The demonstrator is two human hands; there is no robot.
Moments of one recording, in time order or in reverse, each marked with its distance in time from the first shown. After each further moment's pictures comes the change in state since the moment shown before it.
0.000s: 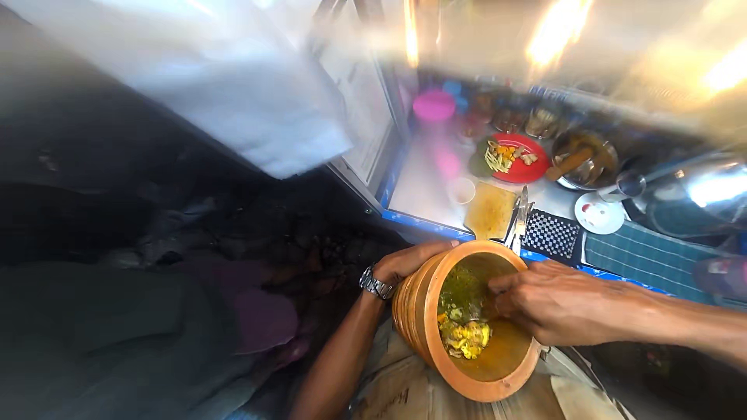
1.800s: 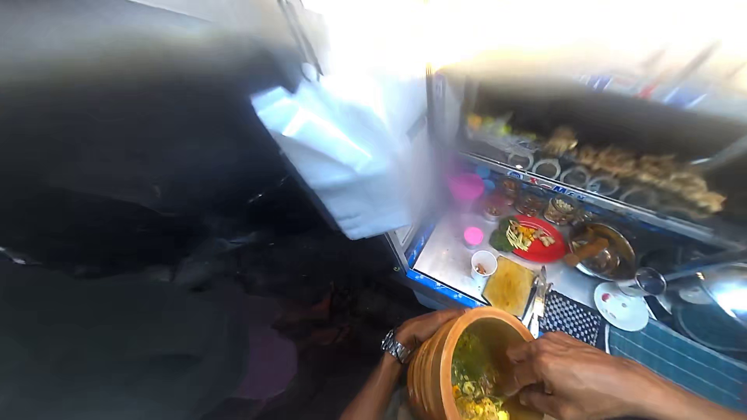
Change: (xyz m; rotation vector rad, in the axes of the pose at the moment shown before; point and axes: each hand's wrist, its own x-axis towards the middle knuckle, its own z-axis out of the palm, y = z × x) left_hand -0.002 -0.019 -0.017 -0.085 0.036 0.088; right_hand 0.016 0.023 -0.011 0.005 0.049 -0.167
